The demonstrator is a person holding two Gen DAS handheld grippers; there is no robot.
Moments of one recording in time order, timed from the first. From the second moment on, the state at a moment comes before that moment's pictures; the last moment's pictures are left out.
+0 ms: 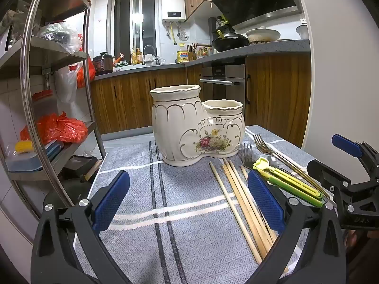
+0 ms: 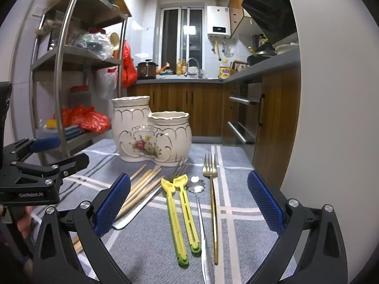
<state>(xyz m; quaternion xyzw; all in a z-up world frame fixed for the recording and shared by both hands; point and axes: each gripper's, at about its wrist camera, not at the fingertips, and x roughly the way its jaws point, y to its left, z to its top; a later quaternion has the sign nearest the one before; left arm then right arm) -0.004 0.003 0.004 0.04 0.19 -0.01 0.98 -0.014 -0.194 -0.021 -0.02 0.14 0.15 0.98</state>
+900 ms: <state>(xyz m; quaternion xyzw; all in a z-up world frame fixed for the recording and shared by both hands) -0.006 0.002 0.003 0.04 0.19 -0.01 0.98 -0.012 -0.194 -0.021 -0.02 0.14 0.15 0.98</state>
